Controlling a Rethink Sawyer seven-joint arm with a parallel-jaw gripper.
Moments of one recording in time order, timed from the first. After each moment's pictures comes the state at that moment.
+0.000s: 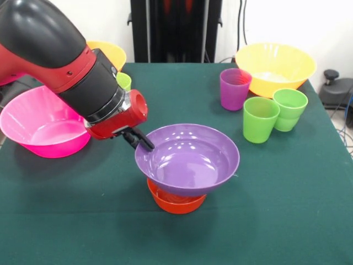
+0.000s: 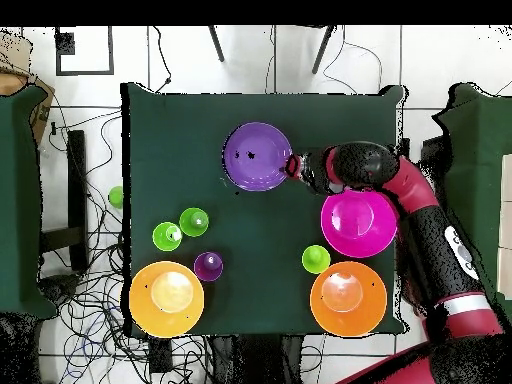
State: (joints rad) arm -0.98 -0.21 0.84 1.34 -0.40 0.98 1.56
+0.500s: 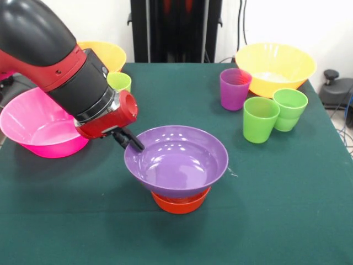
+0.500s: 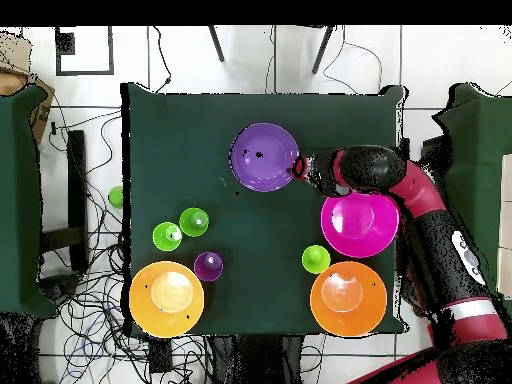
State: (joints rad) arm -1.01 -0.21 0.84 1.34 -0.42 0.97 1.56
